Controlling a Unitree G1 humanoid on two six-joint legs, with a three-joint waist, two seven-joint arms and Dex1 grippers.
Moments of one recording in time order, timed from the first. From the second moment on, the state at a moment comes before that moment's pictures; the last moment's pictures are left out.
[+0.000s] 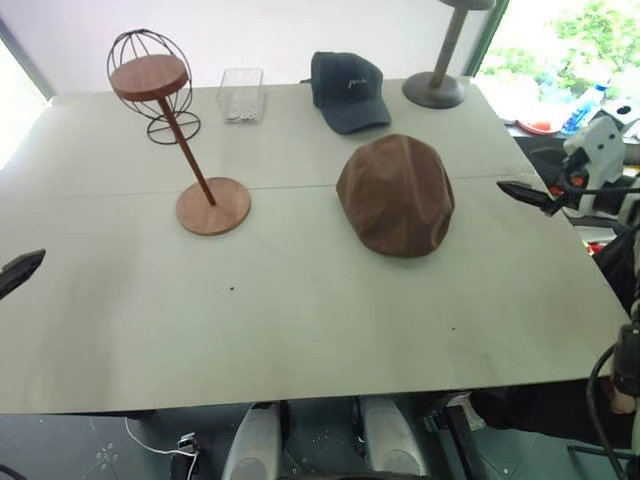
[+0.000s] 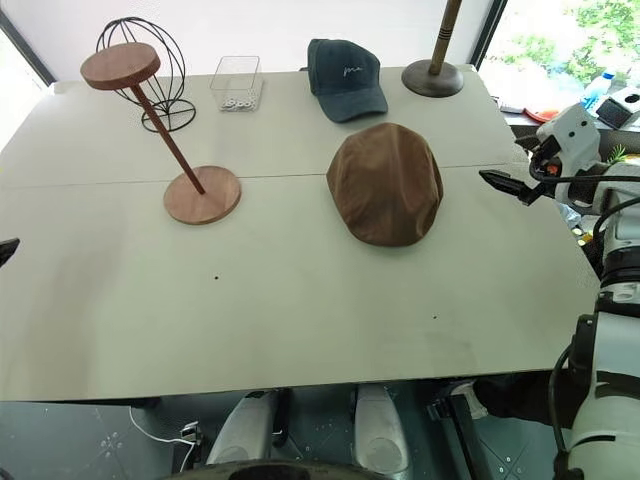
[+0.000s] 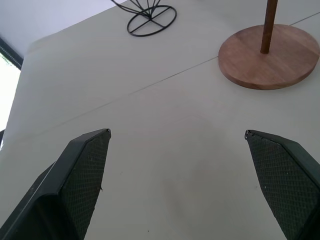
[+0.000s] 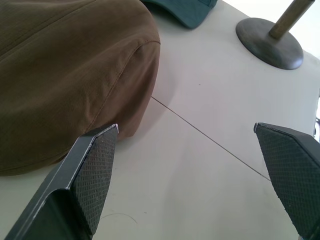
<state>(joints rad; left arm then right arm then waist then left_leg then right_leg) 0.17 0.98 0.88 -0.05 -0.46 0.48 -0.90 -0.89 -0.92 -0.12 0.92 0.10 -0.03 1.07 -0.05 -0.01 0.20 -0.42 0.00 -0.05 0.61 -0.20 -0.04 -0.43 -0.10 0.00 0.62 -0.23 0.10</state>
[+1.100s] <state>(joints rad) -0.08 1.25 0.76 -0.24 -0.84 0.85 -1.19 -0.89 -0.97 -0.09 0.65 0.09 0.05 1.12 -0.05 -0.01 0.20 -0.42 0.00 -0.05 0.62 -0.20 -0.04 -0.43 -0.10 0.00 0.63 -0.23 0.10</state>
